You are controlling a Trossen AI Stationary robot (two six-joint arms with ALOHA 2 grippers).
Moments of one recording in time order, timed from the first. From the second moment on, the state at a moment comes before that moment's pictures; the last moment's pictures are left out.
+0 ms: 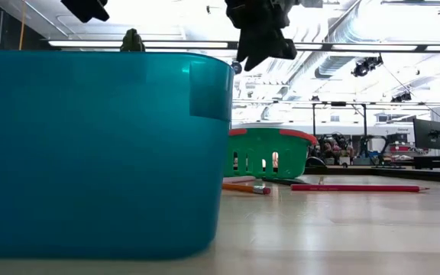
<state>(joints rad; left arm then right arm) -0.19 0.94 0.99 -0.83 -0.29 -0.19 -0.03 1.75 1.64 -0.96 -0.05 0.58</state>
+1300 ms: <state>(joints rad) -0.19 0.90 0.99 -0.43 -0.04 -0.16 0.65 1.75 1.49 -1.18 0.00 0.92</state>
